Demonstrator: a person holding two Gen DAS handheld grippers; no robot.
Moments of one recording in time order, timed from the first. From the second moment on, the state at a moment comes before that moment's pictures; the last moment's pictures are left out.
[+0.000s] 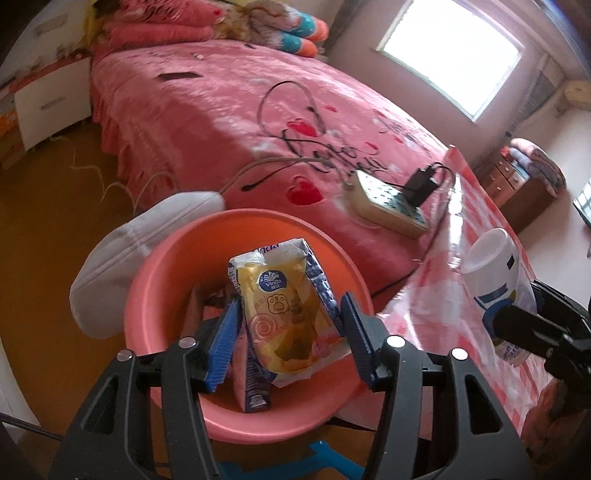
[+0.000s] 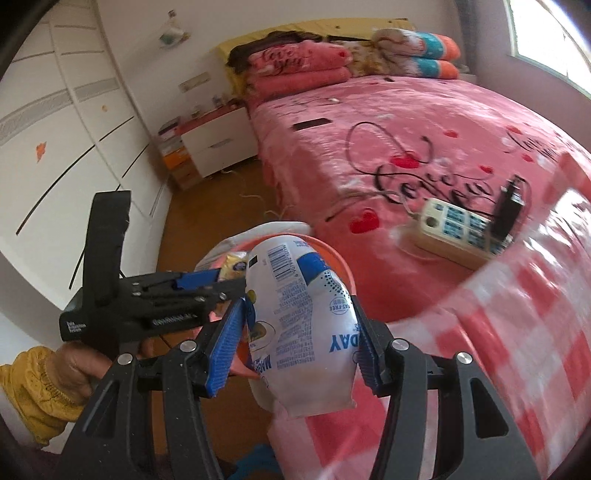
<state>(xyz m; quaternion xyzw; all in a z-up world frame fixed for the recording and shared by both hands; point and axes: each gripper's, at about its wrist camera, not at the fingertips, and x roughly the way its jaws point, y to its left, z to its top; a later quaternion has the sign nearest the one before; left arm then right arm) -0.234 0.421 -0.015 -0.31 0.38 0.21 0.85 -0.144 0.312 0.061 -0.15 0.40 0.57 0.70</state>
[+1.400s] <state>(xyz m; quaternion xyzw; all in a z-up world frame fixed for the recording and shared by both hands) -0.158 0.304 0.059 -0.10 0.36 0.20 0.91 -0.079 0.113 0.050 -0.02 0.39 0.35 0.85</state>
